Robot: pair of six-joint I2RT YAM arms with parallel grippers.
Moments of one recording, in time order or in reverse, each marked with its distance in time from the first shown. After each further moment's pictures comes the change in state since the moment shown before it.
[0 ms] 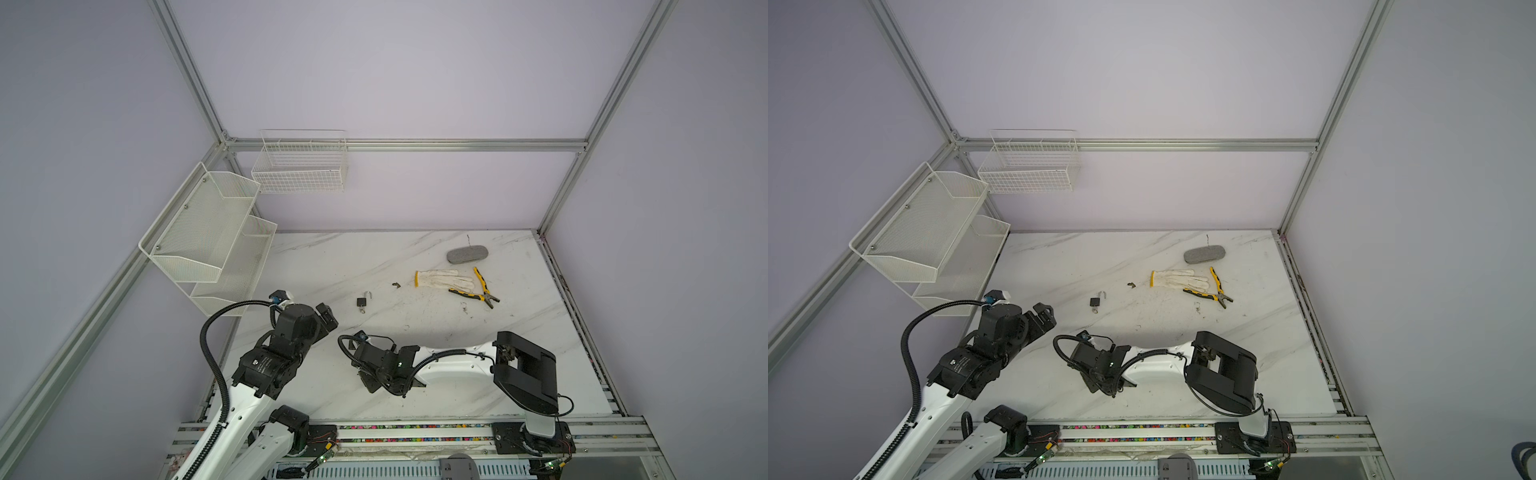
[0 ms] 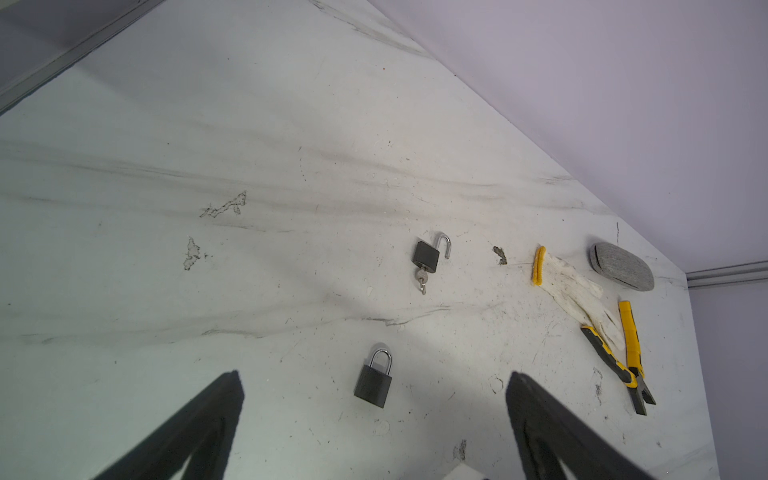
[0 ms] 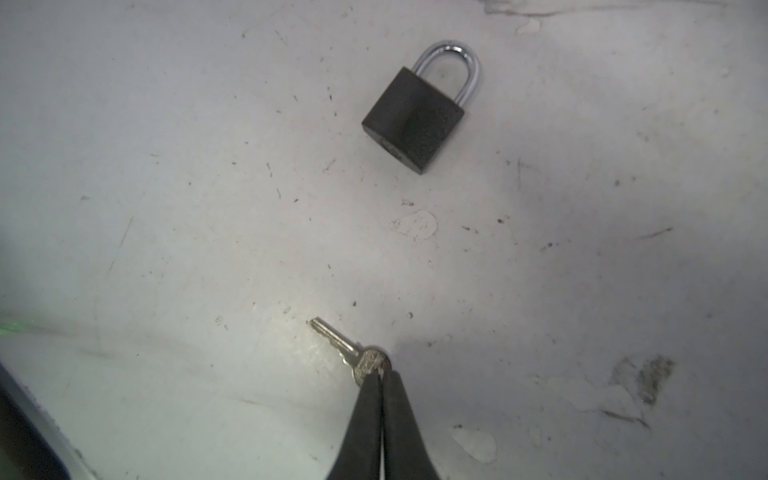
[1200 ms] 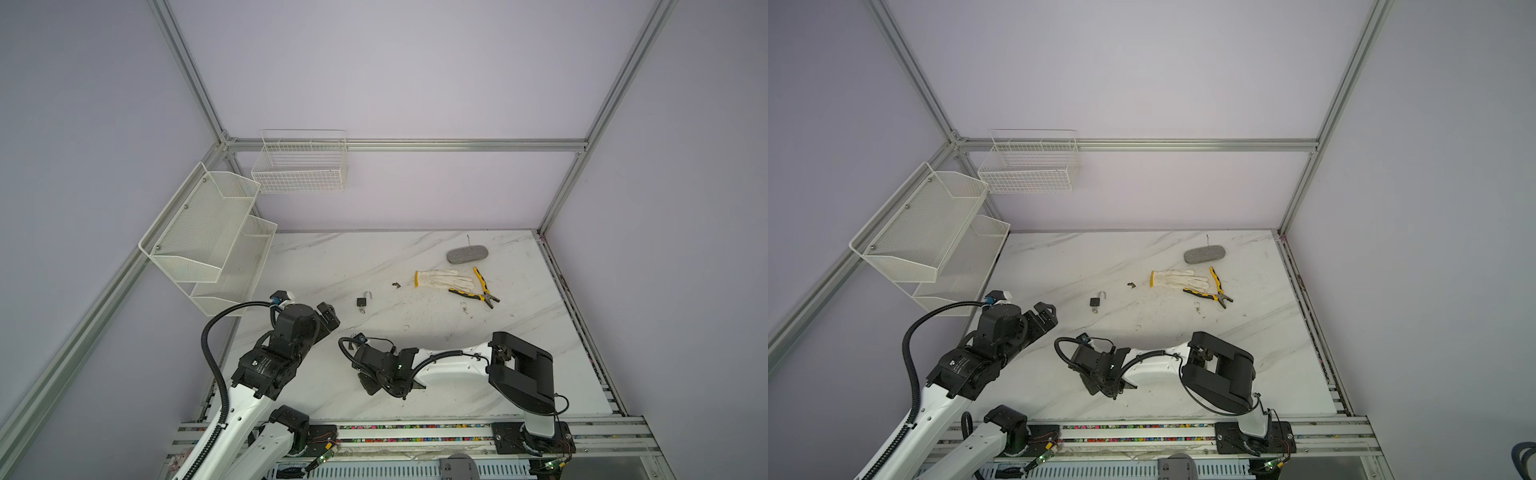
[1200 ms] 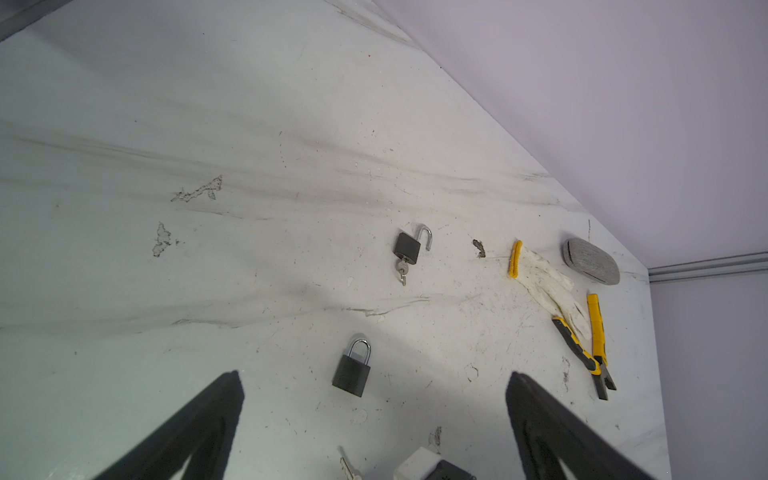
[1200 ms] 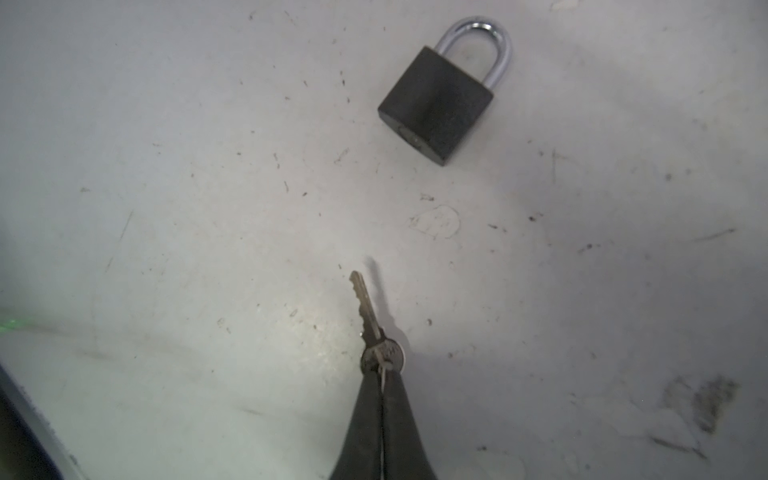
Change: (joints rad) left arm 0.000 -0.008 0.000 0.019 0.066 -0.055; right arm -0.013 -0.005 -0.047 0.076 -0.027 0.007
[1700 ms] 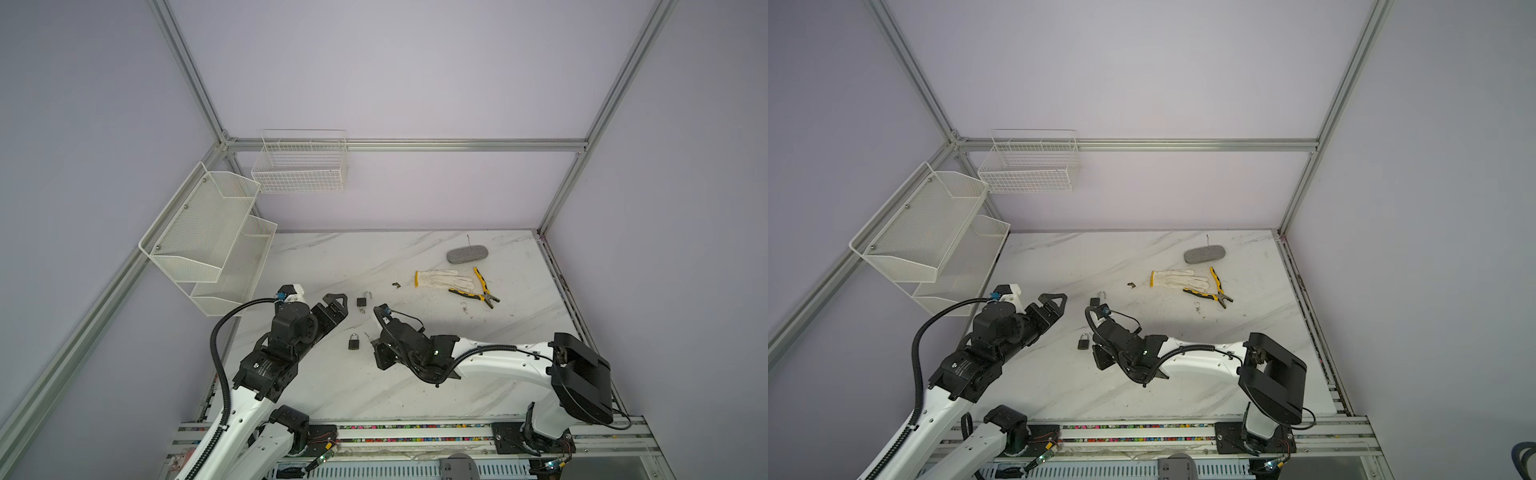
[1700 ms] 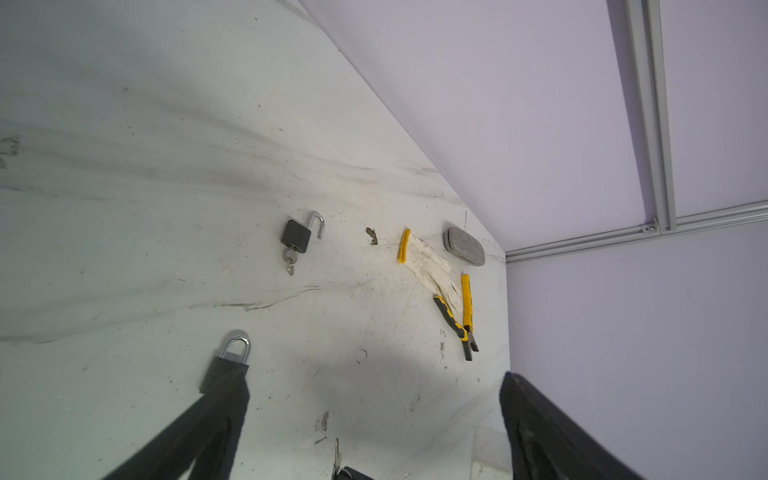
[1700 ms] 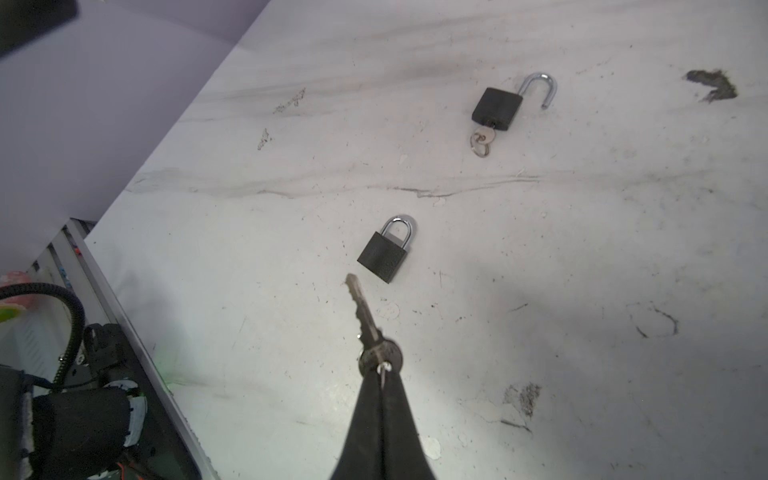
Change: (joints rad) left arm 0.000 0.016 -0.043 0.248 0.227 -0.105; right arm -0.100 -0.306 -0.152 0.167 0.006 0.008
